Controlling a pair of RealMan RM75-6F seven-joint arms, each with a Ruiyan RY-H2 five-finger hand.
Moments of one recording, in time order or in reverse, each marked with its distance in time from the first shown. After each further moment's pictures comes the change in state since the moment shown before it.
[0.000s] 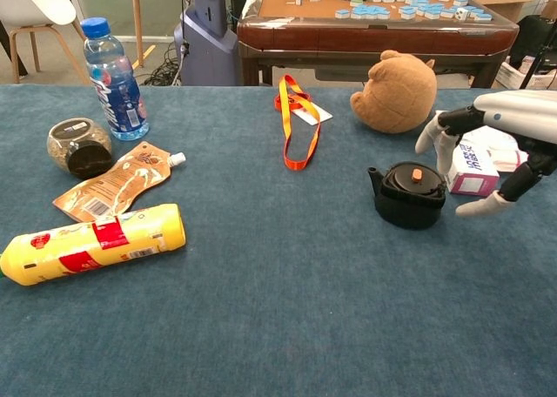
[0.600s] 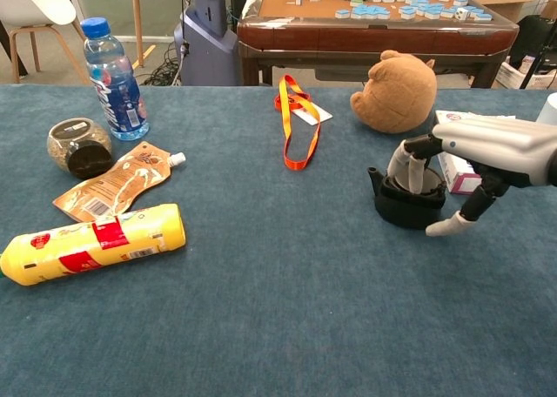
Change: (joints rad) left arm 0.010 -0.006 0.003 0.022 -0.008 0.001 -0.021; right arm 0.066 -0.094 -0.026 0.074 0.060 -0.045 -0.056
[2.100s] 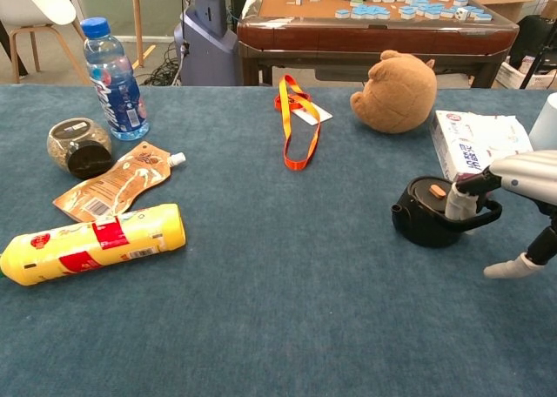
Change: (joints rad) left arm -0.003 -0.003 -0.002 -0.009 0.004 -0.005 0.014; right arm -0.085 0.080 -0.120 -0.002 -0.117 0.064 0.106
